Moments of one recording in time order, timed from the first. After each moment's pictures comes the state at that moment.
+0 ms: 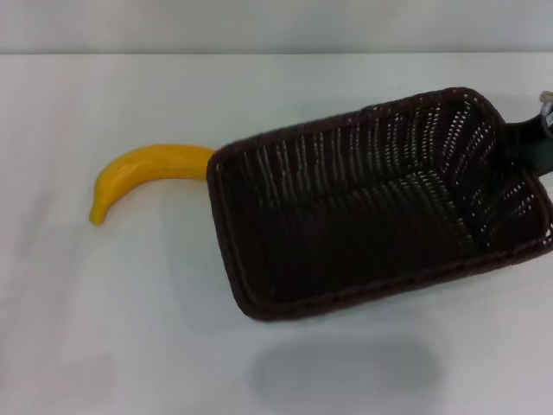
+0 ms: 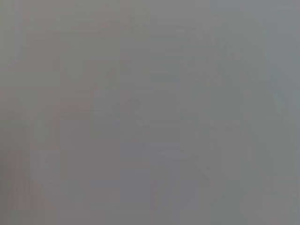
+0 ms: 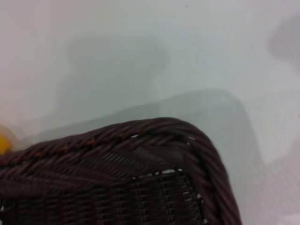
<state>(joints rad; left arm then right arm) -0.23 -2.07 0.86 0.11 -2.91 -1.73 2.77 0.90 2.02 -0.90 -1.08 0.37 1.75 -0.10</state>
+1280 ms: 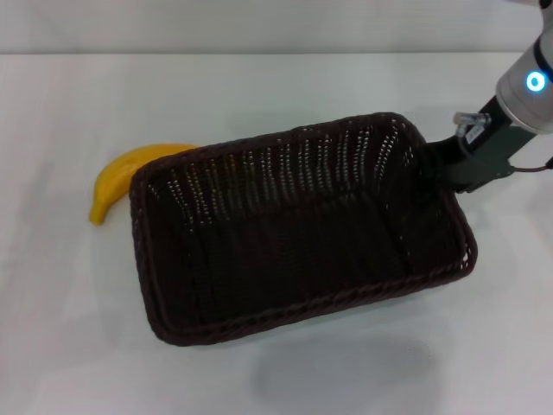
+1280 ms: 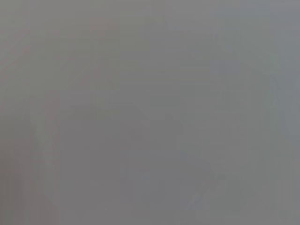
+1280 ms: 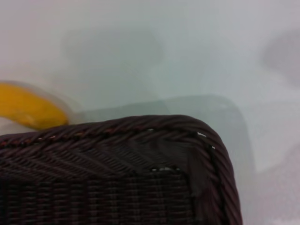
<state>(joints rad) -0.29 -2.04 0.83 0.19 -2.91 -1.60 2.79 0.86 2.01 -1.36 -1.20 0.61 1.67 0.19</state>
